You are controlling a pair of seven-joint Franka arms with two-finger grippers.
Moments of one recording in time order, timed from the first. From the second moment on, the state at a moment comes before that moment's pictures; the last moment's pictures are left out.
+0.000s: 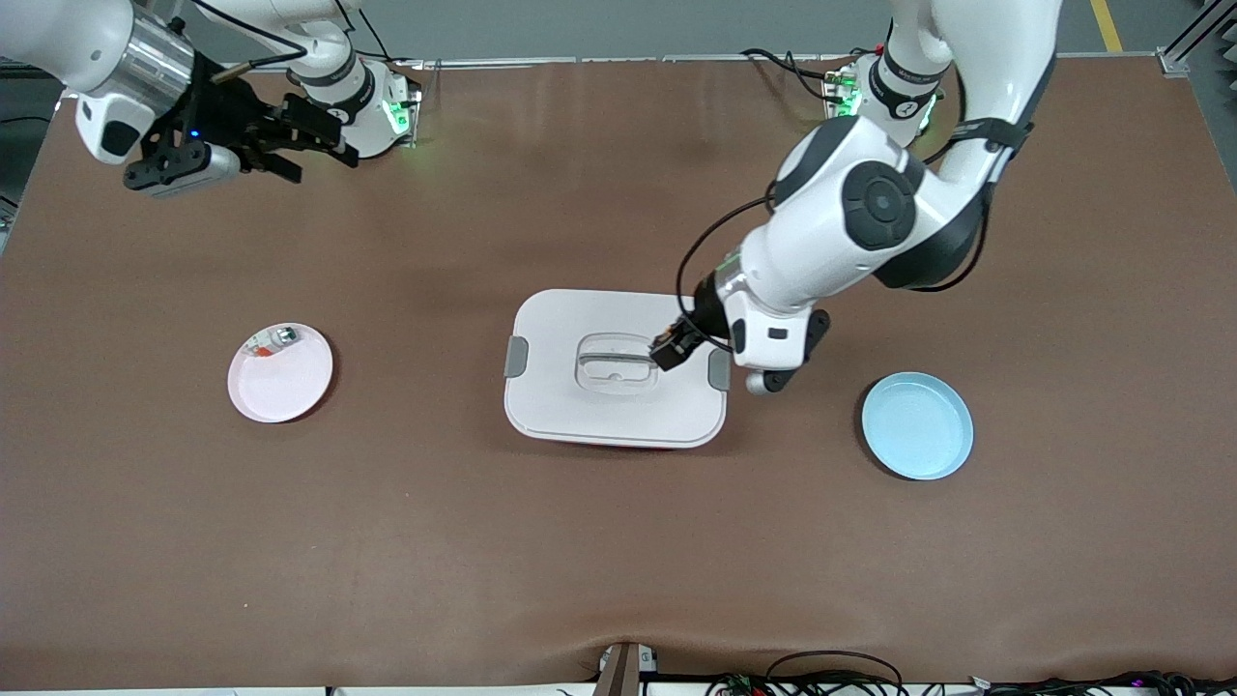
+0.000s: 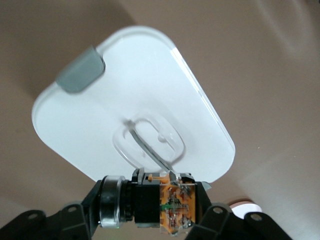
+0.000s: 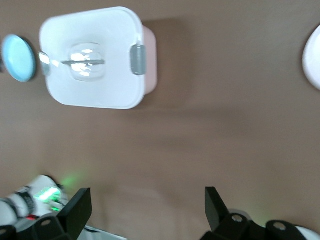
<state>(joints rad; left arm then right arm) -0.24 0.49 -0.45 -1.40 -0.18 2.06 -1.46 0.14 -0.32 0.06 -2.01 0.48 1.66 0.23</state>
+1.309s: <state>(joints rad) -0.48 0.64 -0.43 -1.28 -0.18 2.27 -2.01 0.35 -0.19 0.07 -2.20 0.79 2.31 0.34</state>
